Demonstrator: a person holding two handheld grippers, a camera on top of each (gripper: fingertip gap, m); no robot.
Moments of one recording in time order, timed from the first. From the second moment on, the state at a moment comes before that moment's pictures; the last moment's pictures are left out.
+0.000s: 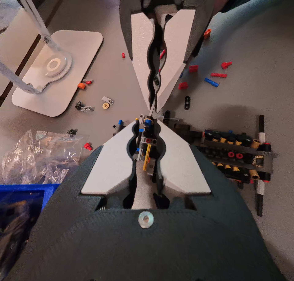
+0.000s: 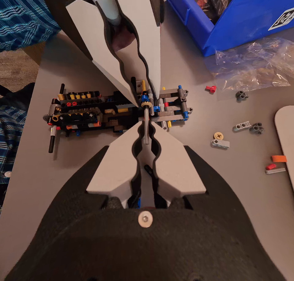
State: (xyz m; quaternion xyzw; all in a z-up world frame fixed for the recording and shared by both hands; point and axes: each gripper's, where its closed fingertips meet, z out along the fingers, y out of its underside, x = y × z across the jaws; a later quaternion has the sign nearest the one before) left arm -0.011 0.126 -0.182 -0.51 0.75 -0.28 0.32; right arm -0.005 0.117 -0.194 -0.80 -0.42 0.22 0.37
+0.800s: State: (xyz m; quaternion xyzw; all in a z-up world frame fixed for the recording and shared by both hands) left arm -0.010 0.125 -0.185 -0.52 0.74 -0.37 0.21; right arm -0.002 0.120 -0.193 -0.77 -0.45 0.21 0.40
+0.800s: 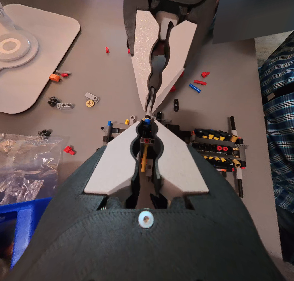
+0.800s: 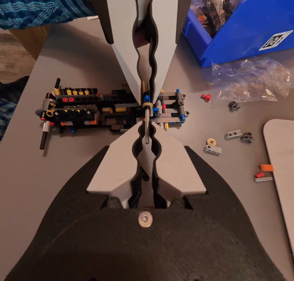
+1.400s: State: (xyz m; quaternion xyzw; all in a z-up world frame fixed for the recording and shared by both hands) left arm -0.007 0.129 -0.189 -0.52 0.73 -0.36 0.23; right arm -0.006 0.120 -0.189 -0.80 -0.39 0.35 0.30
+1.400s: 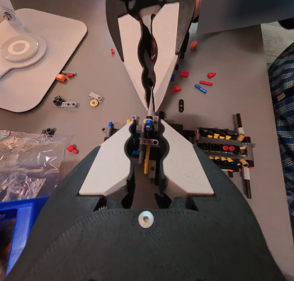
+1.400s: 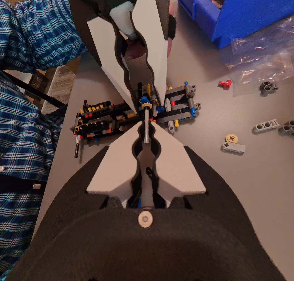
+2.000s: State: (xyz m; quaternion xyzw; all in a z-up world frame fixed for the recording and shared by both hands) left arm -0.004 0.127 -0.197 -0.51 0.74 -0.35 0.25; right arm -0.006 0.122 -0.192 -0.81 -0.39 0.34 0.30
